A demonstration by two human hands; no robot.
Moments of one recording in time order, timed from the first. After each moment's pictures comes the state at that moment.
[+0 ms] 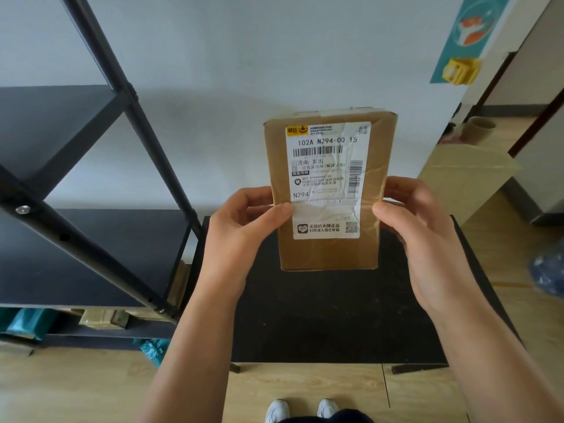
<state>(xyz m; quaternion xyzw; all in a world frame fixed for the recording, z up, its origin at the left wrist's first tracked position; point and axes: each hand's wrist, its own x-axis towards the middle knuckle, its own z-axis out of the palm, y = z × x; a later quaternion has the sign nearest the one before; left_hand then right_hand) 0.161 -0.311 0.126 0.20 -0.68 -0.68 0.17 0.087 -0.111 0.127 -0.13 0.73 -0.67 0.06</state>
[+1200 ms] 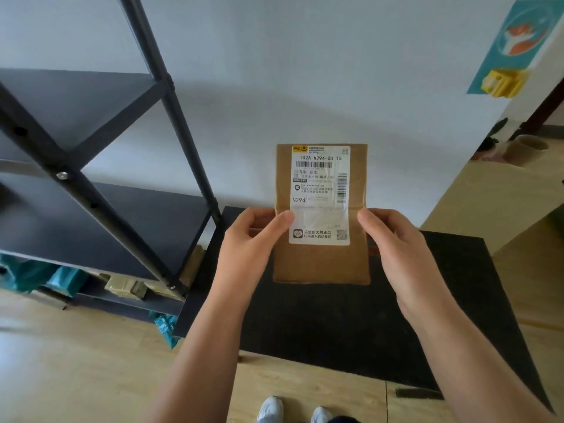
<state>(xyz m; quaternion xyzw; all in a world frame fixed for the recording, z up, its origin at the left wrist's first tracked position) 0.170 -0.287 0.104 0.33 -0.70 -0.62 0.16 0.075 -0.122 0.103 -0.08 0.77 -0.61 0.16</state>
